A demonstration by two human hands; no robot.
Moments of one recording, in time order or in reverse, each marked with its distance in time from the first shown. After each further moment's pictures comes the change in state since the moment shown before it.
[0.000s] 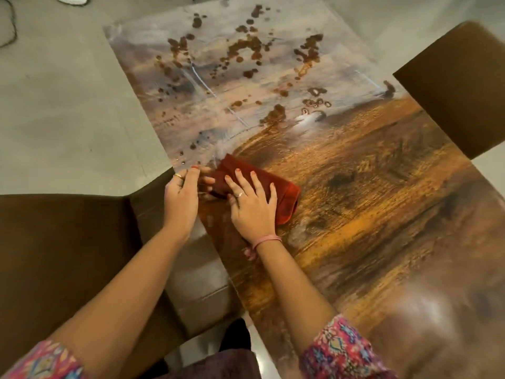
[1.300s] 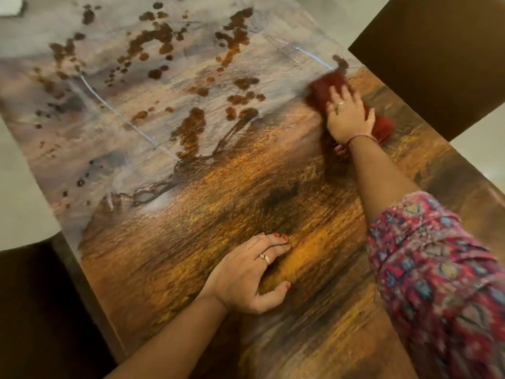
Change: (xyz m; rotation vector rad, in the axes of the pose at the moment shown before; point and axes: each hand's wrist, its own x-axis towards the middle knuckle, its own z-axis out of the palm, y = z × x) left_hand -0.062 -0.089 0.189 0.972 -1.001 0.718; right_hand 0.180 0.347 -0.147 -0.087 -0.011 0.404
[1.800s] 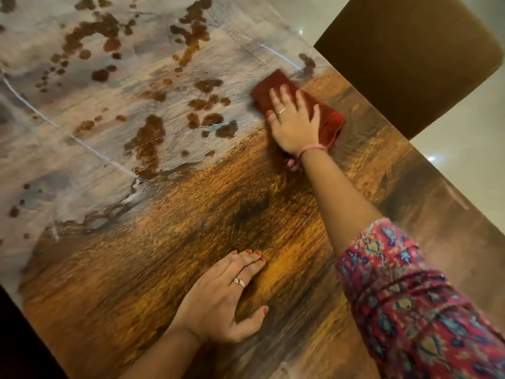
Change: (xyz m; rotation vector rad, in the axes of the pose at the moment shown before) left_hand 0.004 0.001 -0.002 0.072 -0.061 -0.004; right_hand -0.006 -0.036 0.008 -0.089 -0.026 -0.119
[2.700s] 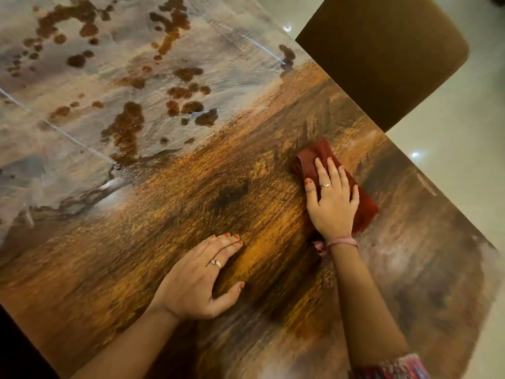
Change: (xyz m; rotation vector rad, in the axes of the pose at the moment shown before) left_hand -0.001 0.001 0.000 0.003 0.030 -0.006; right_hand -0.183 0.085 0.033 0.081 0.183 0.284
